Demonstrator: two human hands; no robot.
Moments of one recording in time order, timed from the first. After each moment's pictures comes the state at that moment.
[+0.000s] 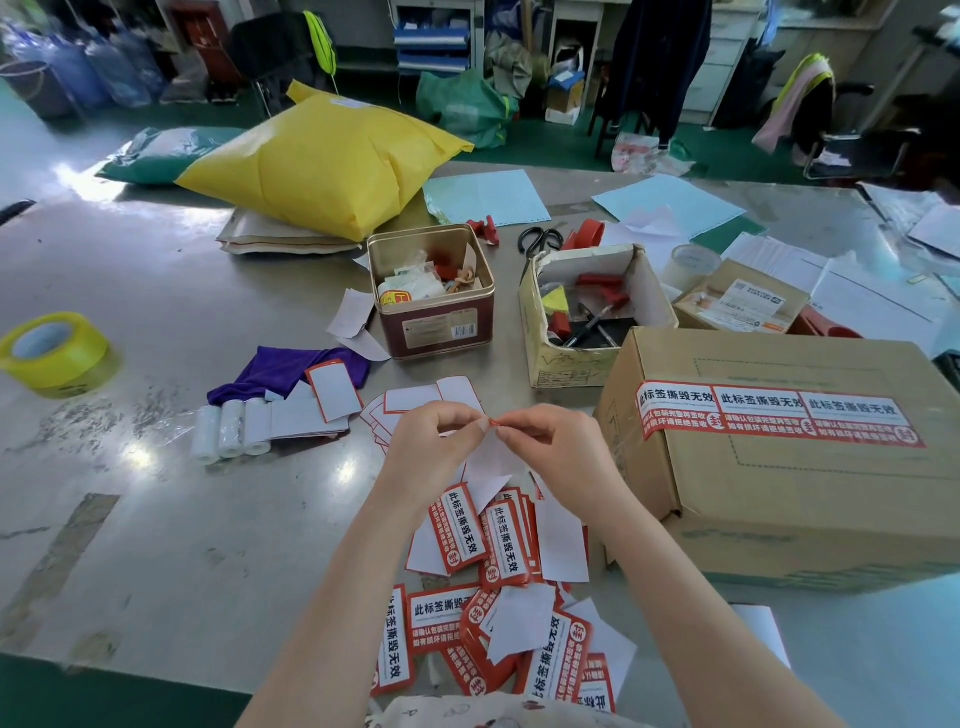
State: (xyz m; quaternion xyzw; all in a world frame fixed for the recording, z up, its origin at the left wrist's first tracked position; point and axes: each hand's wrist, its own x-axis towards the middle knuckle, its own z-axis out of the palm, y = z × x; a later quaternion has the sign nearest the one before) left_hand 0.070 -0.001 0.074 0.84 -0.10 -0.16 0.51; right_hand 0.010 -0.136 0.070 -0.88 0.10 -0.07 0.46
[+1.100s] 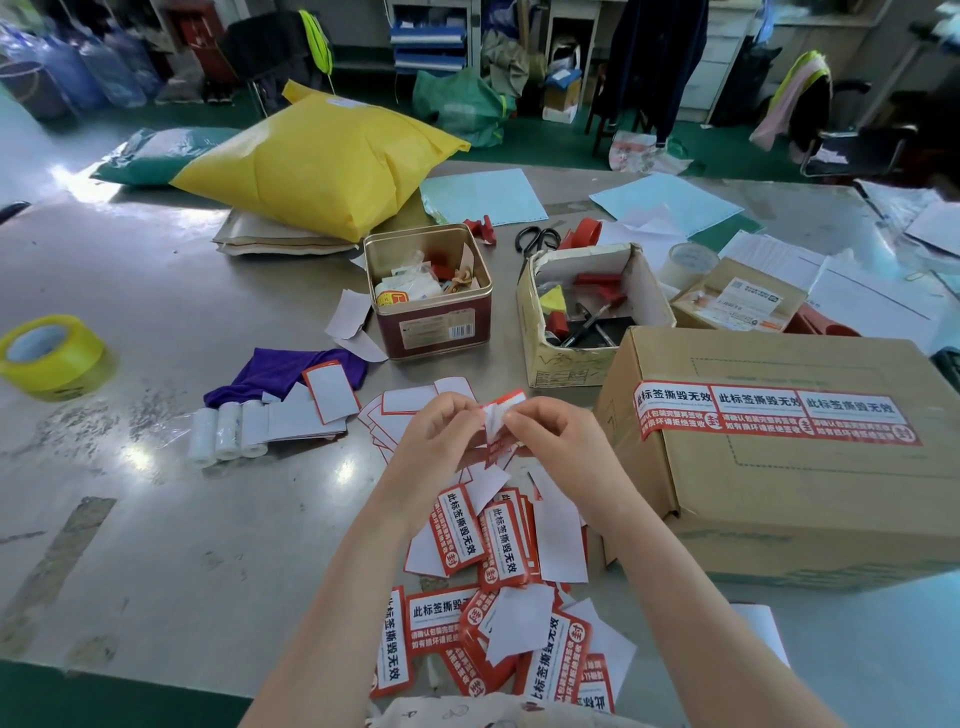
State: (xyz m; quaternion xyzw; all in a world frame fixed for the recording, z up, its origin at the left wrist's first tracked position) left_hand 0.064 -0.002 0.078 0.74 -0.07 -0.26 0.62; right_hand 0.010 -0.135 0.076 -0.80 0.15 -0.04 0.58
